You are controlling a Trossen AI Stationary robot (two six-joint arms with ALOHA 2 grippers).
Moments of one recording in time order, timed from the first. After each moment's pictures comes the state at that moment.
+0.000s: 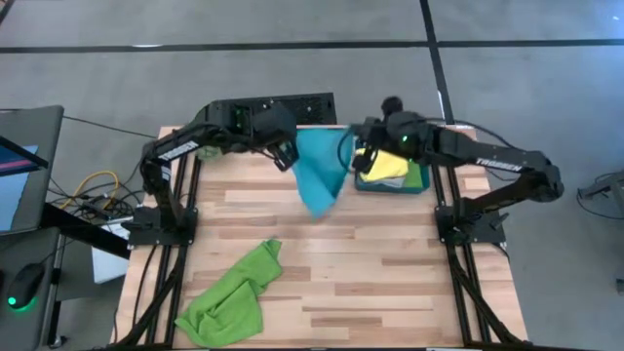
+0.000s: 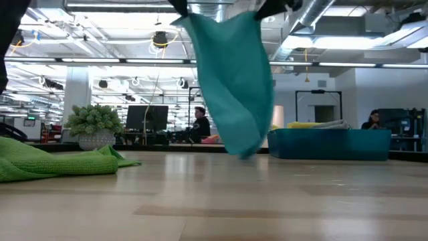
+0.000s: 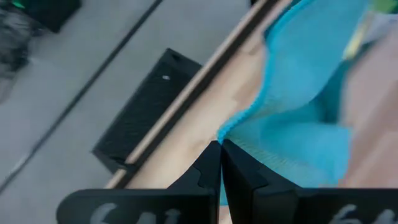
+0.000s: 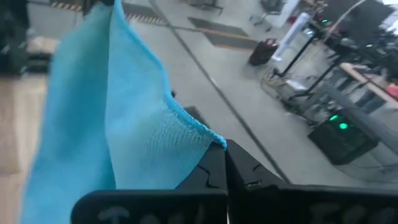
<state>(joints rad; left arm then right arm) 0.15 1.83 2.35 -1.57 -0.56 -0.35 -0.21 1.26 1.30 -0.44 0.39 -0.30</state>
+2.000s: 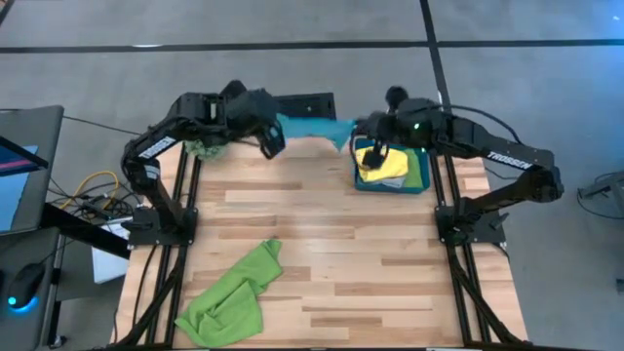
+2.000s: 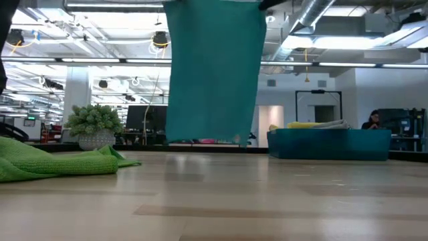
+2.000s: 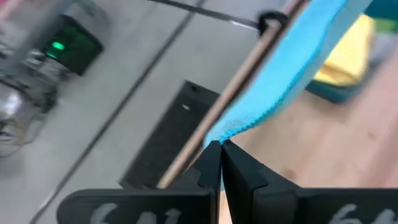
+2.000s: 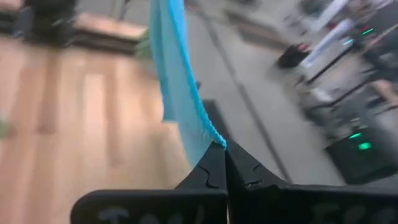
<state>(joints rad) 0.16 1.73 2.35 -1.51 -0.62 -0.17 -0.22 1.26 1.45 -0.62 0.30 -0.41</state>
